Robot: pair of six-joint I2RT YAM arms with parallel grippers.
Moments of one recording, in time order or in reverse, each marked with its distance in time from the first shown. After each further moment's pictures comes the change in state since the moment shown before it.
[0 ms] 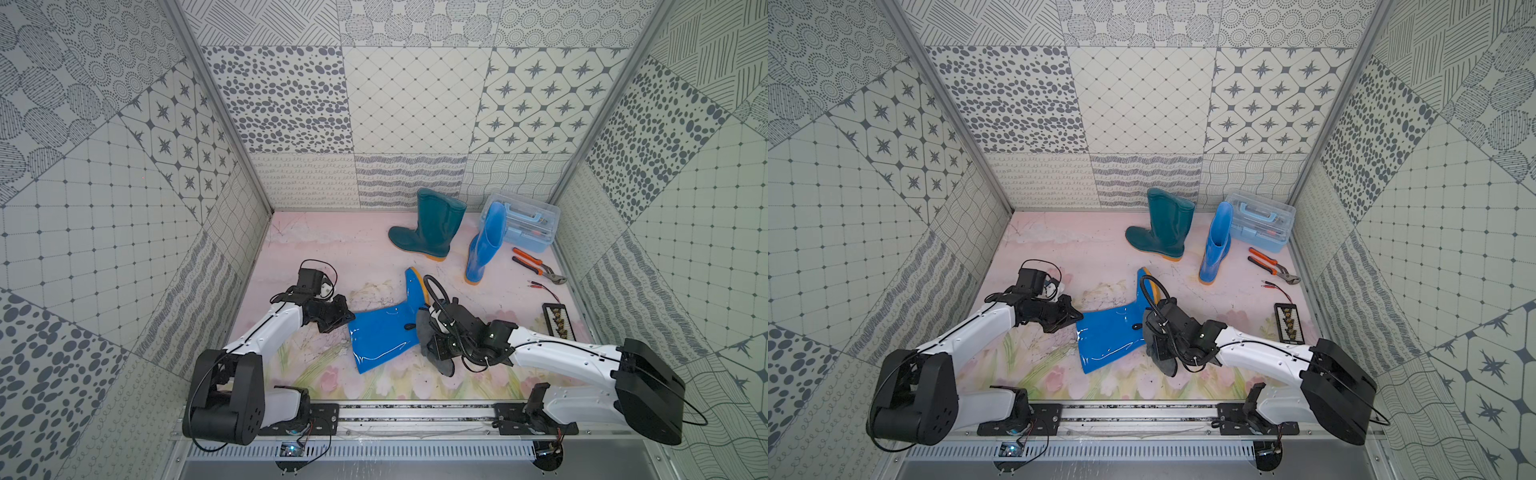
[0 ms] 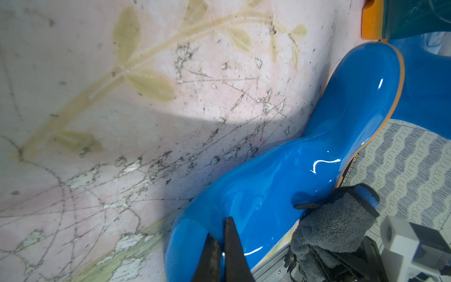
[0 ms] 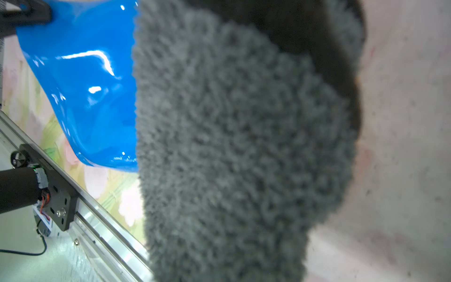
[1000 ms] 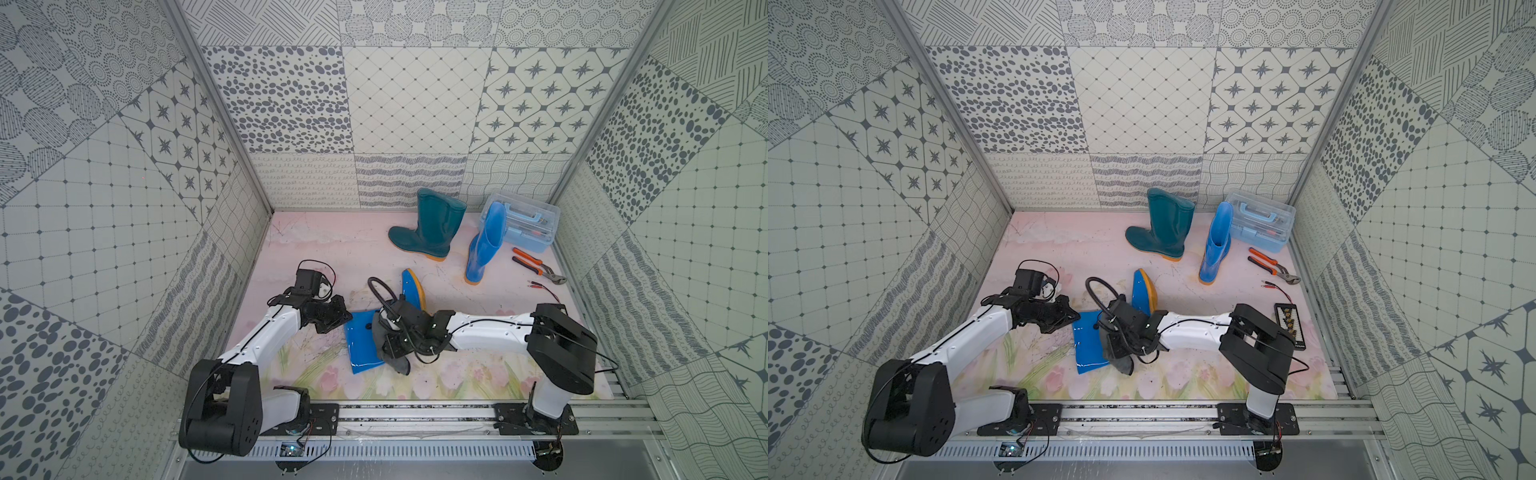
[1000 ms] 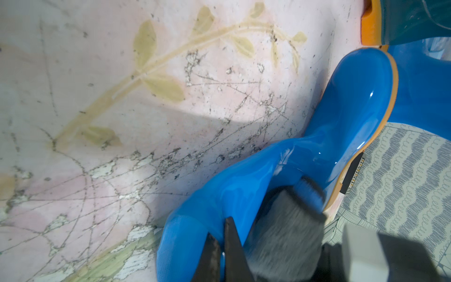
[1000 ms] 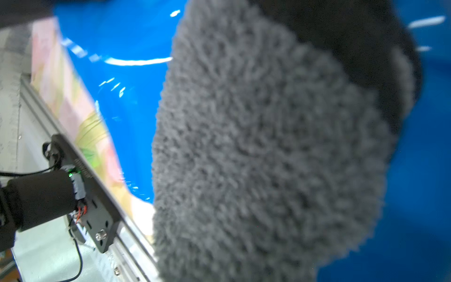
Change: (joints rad) left arm 0.001 -0.050 0.010 -0.035 -0.039 0.003; right arm 0.036 0.428 0.341 0.094 -0.100 -0.031
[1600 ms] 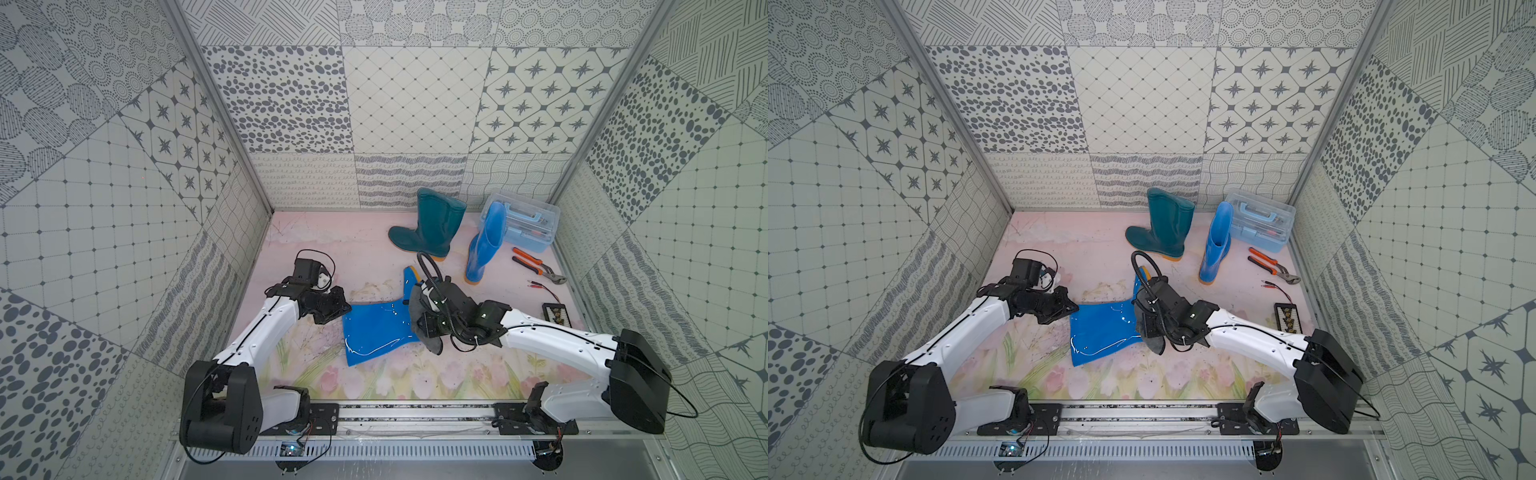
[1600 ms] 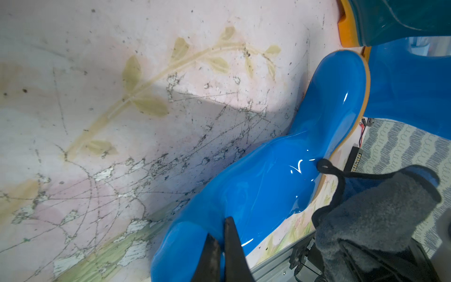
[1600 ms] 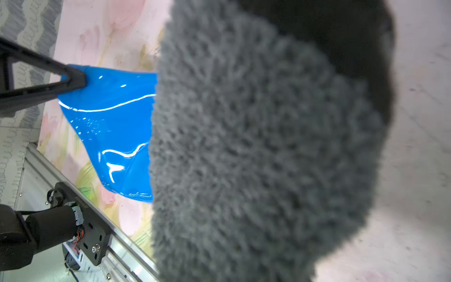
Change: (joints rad) left arm 0.000 0.024 0.122 -0.106 -0.018 0.055; right arm -0.048 -0.274 -0.050 -0.133 0.114 -0.010
